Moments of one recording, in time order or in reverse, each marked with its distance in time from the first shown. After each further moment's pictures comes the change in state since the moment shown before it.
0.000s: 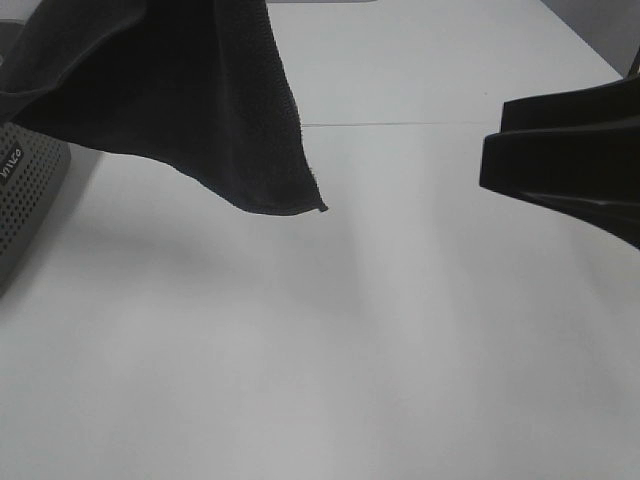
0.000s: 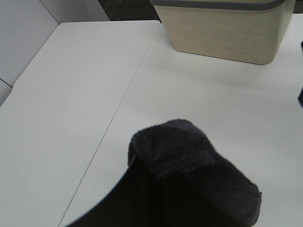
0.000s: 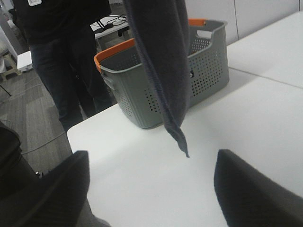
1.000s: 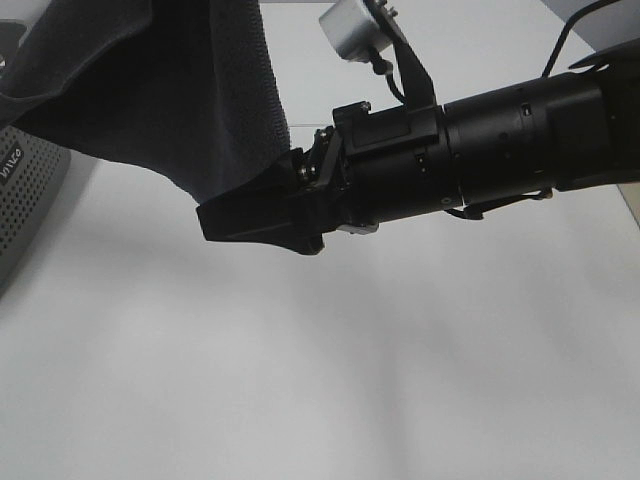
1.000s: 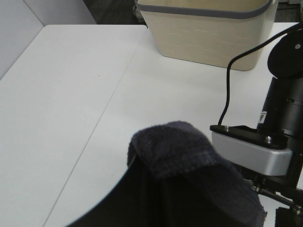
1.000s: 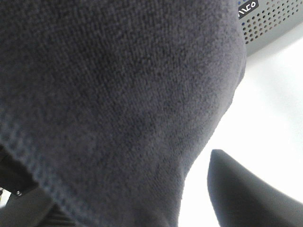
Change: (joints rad) left arm 0.000 0.000 0.000 -0.053 0.024 -0.001; right arm 0.587 0.594 -0.343 0.121 -0.343 -0.029
